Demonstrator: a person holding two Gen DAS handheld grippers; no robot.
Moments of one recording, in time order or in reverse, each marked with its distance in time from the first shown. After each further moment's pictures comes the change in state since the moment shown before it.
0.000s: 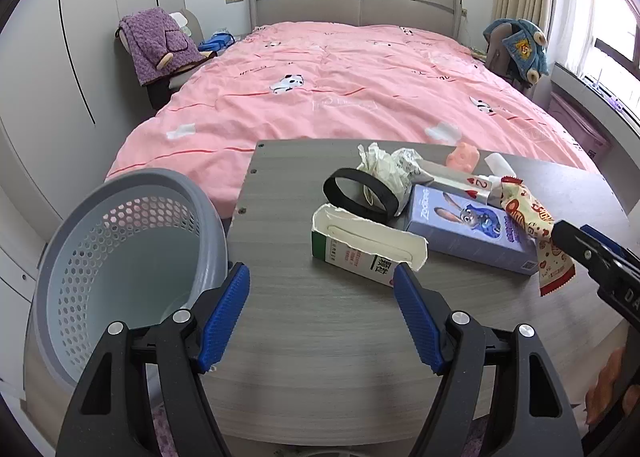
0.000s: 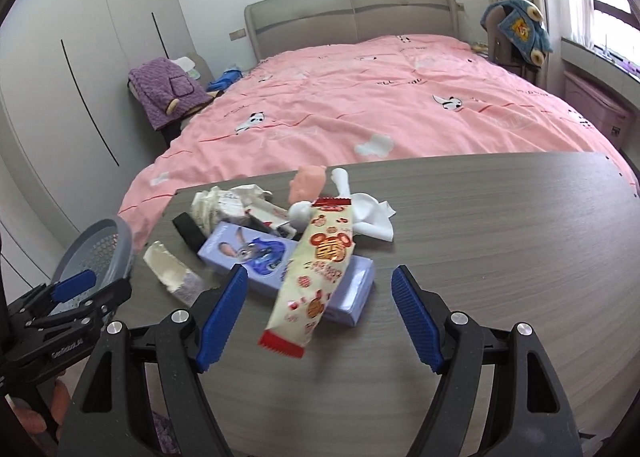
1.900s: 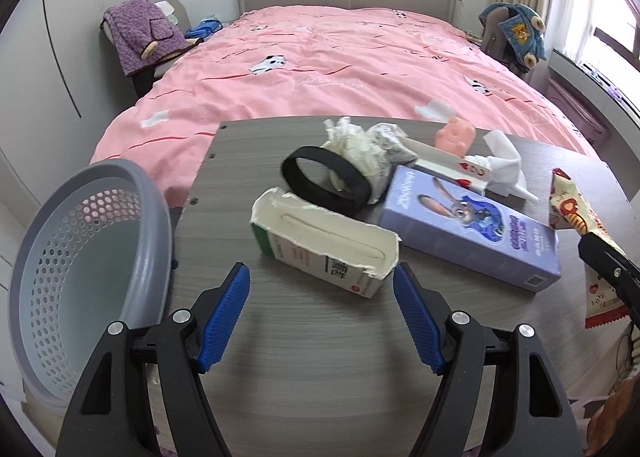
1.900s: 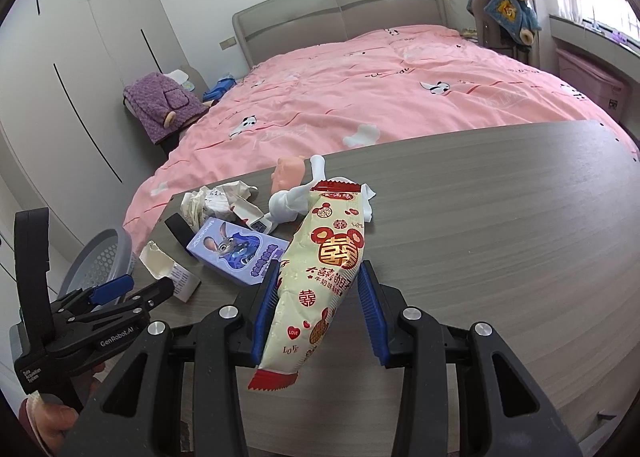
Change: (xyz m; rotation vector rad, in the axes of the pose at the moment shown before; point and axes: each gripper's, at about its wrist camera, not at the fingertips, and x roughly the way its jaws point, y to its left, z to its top) left arm 0.038 -0.023 0.004 0.010 0.053 -0.016; right arm -0.009 -0.023 -0.016 0.084 -0.010 0.034
